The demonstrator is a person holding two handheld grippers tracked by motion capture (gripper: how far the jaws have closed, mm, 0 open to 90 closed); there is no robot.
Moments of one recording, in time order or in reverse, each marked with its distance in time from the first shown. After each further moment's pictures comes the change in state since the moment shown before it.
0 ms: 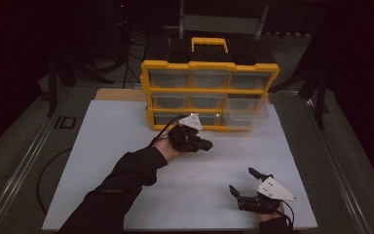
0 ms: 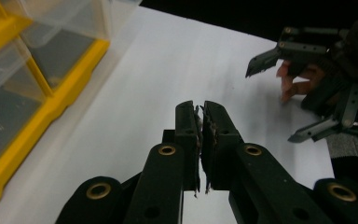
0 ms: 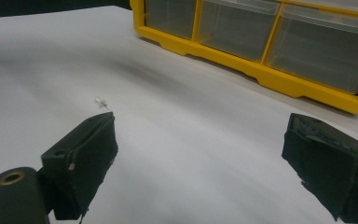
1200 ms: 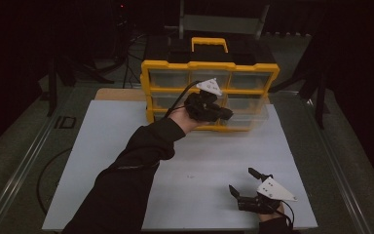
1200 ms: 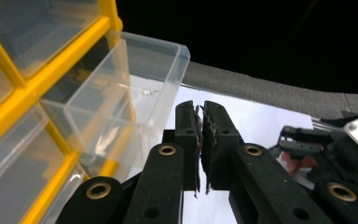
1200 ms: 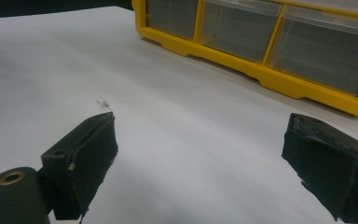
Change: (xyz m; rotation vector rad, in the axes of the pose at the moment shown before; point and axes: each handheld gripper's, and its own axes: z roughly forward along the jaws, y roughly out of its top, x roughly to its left) left arm 0.010 0.097 -0.016 -0.087 0.049 0.052; right arm 0.000 0.001 -0.001 -0.005 0.003 -0.003
